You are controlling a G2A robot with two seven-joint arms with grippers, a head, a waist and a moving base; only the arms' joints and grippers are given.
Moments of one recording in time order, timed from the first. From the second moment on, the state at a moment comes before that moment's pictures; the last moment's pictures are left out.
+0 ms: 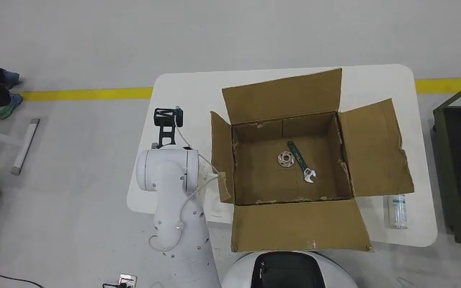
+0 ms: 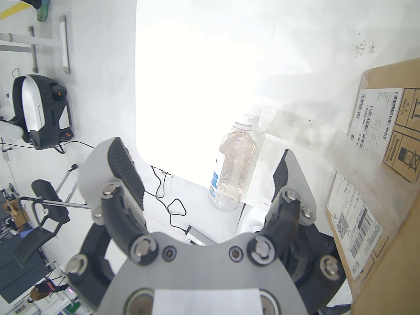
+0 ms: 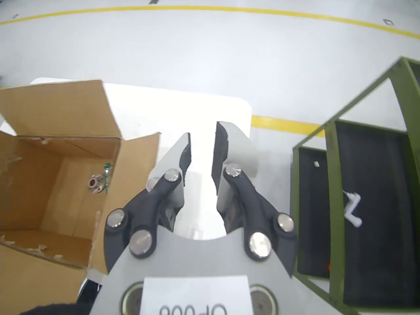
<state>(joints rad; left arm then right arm) 0.88 -1.91 -1.55 -1.85 2.17 -0.25 -1.54 -1.19 -1.14 2.05 -2.35 -0.89 -0.06 1.19</state>
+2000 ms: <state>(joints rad) 0.88 -1.91 -1.55 -1.85 2.17 -0.25 -1.54 -0.81 -1.26 0.89 -1.73 -1.33 0.34 1.34</state>
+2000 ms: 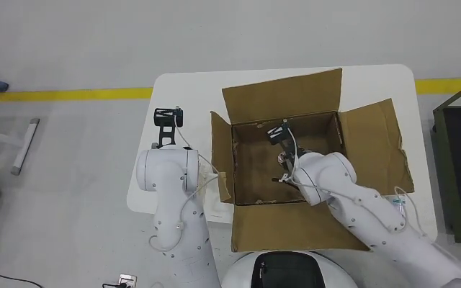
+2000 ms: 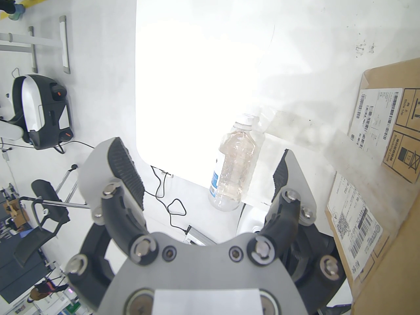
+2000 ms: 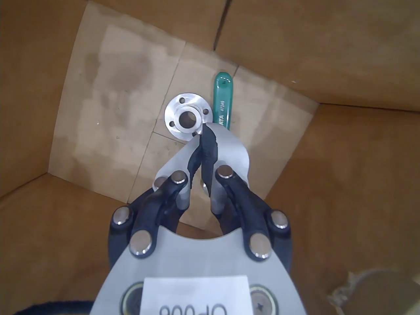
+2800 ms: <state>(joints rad) 0.88 -1.91 -1.55 -1.85 2.17 -0.25 -1.54 -0.70 -1.35 0.81 -1.51 -1.34 0.35 1.33</state>
